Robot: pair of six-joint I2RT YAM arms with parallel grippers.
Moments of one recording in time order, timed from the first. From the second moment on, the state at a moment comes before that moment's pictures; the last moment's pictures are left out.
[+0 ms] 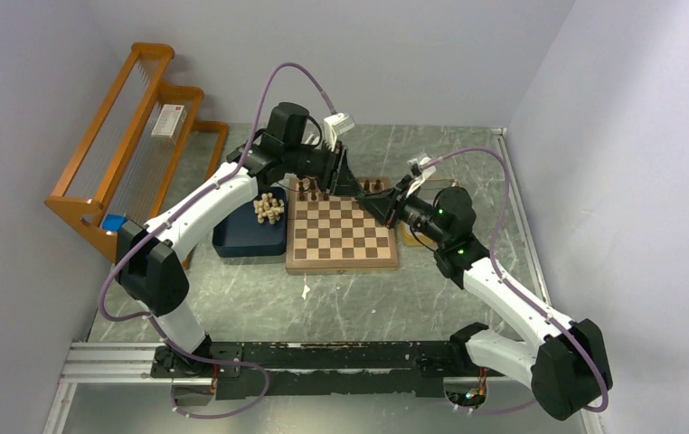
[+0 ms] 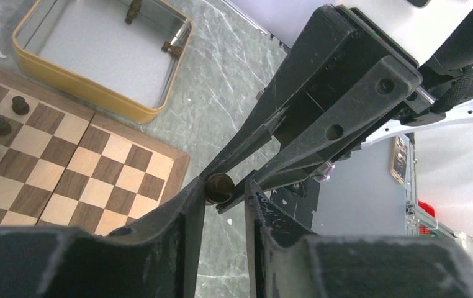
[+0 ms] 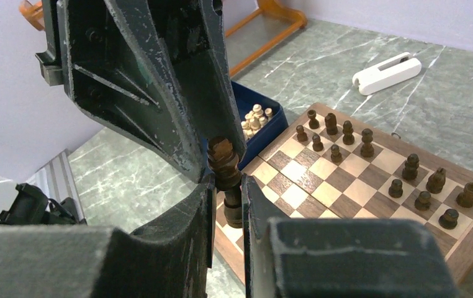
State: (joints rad) left arm -0.62 1.70 1.57 -0.37 0.84 -0.22; right arm 0.46 1.05 0.63 0.43 -0.46 0.34
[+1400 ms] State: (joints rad) left arm -0.65 1.77 1.60 -0.30 0.25 -0.15; right arm 0.47 0.88 0.67 0.07 -0.22 0.28
